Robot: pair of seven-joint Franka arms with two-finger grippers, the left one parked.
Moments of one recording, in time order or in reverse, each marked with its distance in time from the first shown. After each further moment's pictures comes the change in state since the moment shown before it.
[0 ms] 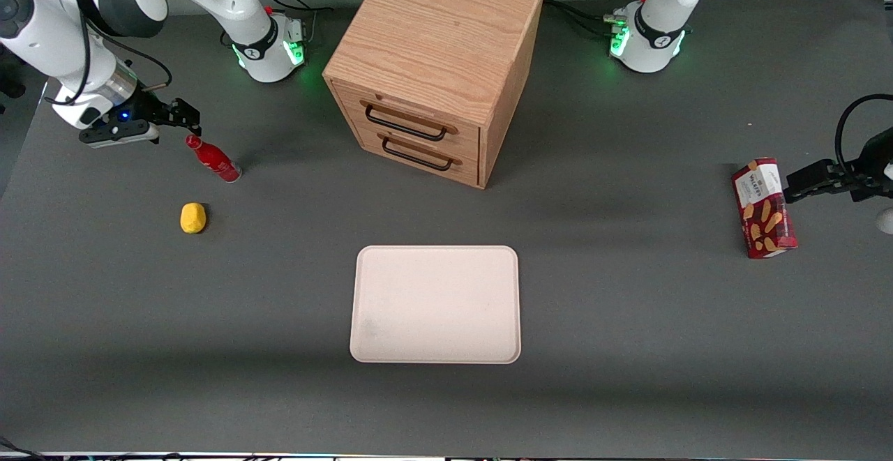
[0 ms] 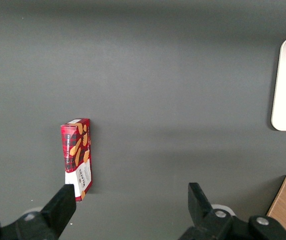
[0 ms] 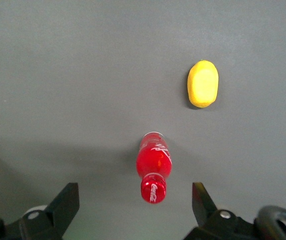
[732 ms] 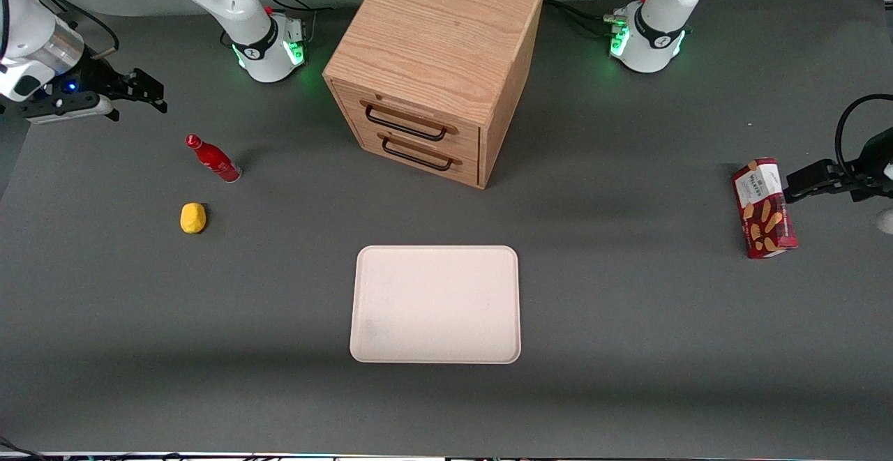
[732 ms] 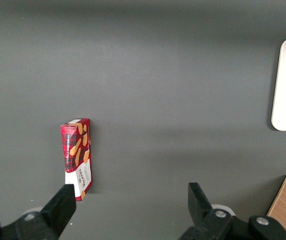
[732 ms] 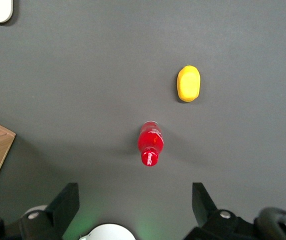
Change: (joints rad) arm -0.002 -0.032 0.018 0.256 0.009 -0.326 0.001
